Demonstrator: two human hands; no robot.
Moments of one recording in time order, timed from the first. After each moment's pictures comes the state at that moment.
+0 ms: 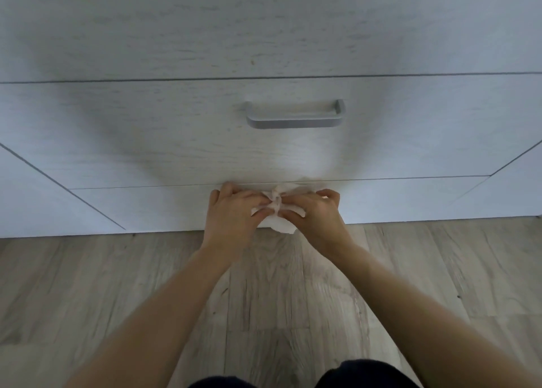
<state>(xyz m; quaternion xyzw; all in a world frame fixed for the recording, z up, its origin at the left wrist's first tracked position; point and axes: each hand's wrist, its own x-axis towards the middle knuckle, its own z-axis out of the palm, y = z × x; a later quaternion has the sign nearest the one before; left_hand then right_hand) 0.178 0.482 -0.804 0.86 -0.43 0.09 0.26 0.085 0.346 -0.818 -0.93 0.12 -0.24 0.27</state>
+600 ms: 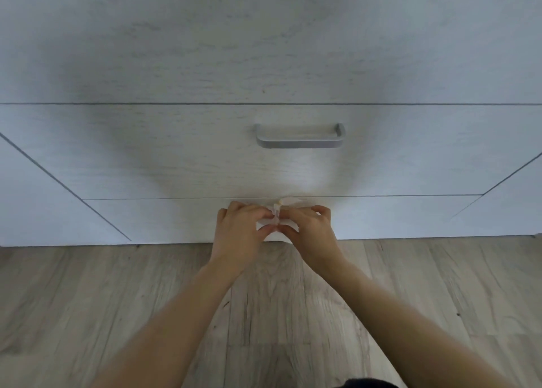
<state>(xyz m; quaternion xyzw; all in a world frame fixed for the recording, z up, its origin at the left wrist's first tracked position) 0.173 0.480 -0.806 0.88 -0.37 0.02 0.29 0.089 0.361 -0.814 -0.92 0.11 -0.25 0.26</state>
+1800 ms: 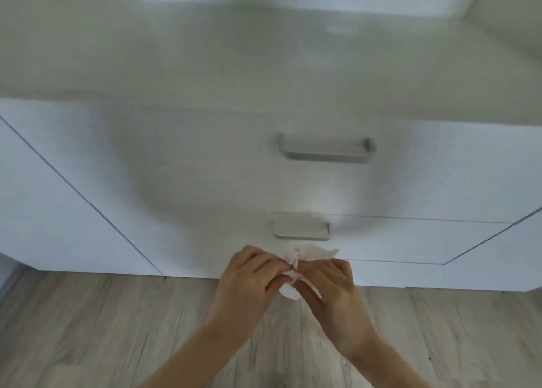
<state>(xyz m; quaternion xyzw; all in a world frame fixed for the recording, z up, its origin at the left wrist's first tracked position) 0.137 0.511 -0.645 0.79 -0.48 0.13 0.34 0.037 0.385 -0.647 -0.93 0.06 -0.28 0.22</state>
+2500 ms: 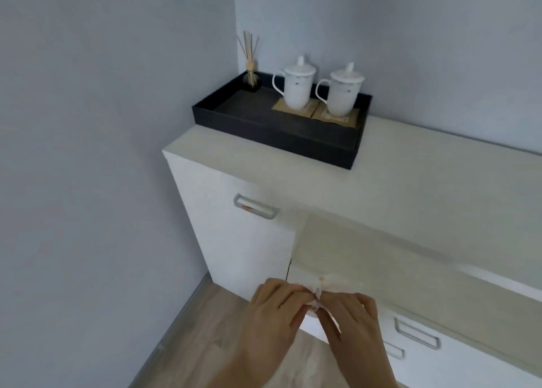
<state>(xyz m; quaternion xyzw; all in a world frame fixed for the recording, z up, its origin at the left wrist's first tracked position) 0.175 0.743 -0.183 0.84 -0.34 0.24 0.34 0.138 0.597 -0.199 -0.91 -0.10 -0.36 0.21</state>
